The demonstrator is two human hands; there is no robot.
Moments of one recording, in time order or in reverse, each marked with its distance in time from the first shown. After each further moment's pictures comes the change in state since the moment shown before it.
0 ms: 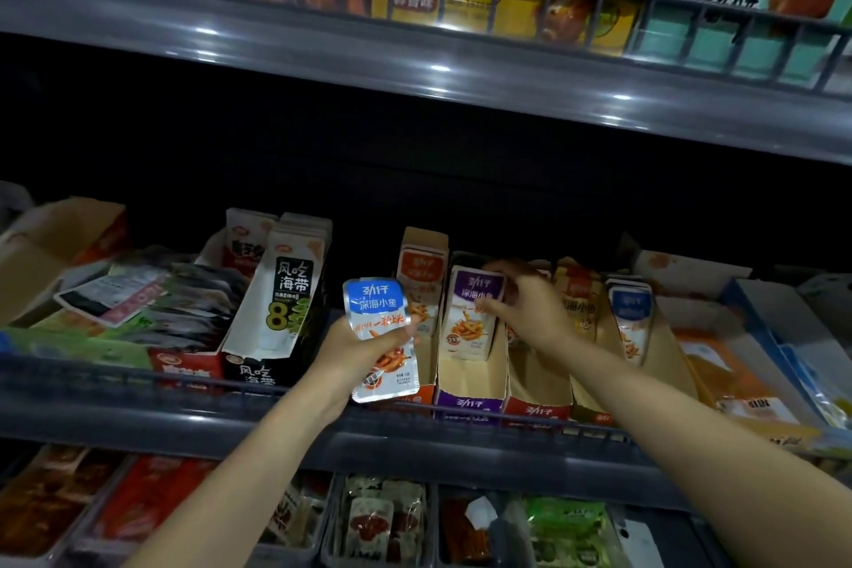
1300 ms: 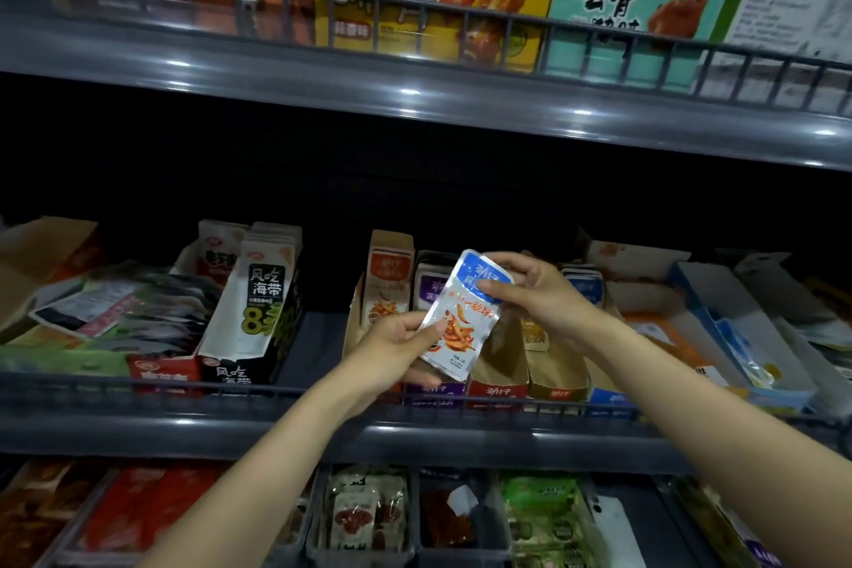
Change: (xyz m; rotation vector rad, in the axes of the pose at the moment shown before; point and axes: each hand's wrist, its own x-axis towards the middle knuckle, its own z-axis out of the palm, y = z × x) left_hand -0.032 0.021 0.055 0.055 -0.412 0.057; right_hand -0.043 -0.025 -0.070 0.709 -0.159 0.176
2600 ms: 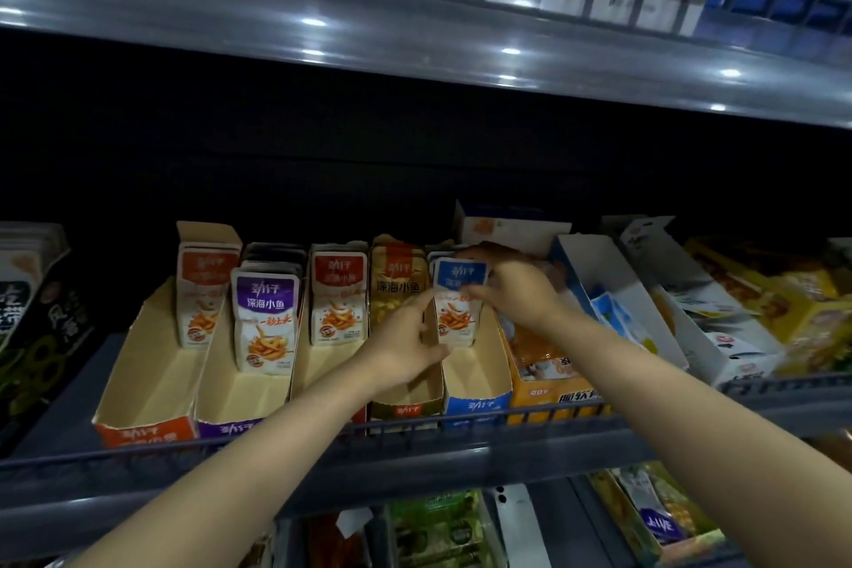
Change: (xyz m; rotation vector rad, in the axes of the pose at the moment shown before) left_hand 0.126 -0.022 0.163 0.632 -0.096 0.118; right_hand 0.012 0.087 -0.168 -0.952 0.150 -0.018
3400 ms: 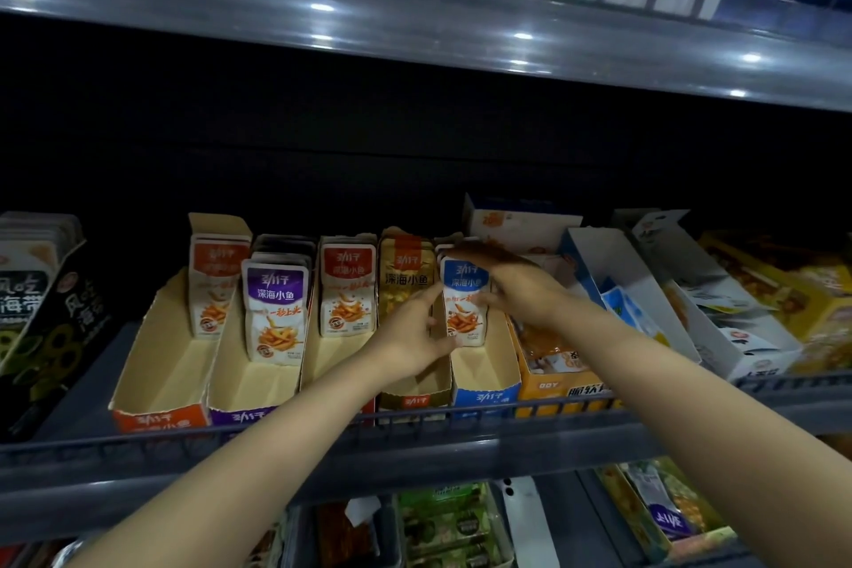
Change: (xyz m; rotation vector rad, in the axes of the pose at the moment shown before) left_hand 0.002 -0.005 0.002 0.001 -0.001 -0.041; right_hand 0.003 0.009 0.004 -0.195 -0.178 -0.070
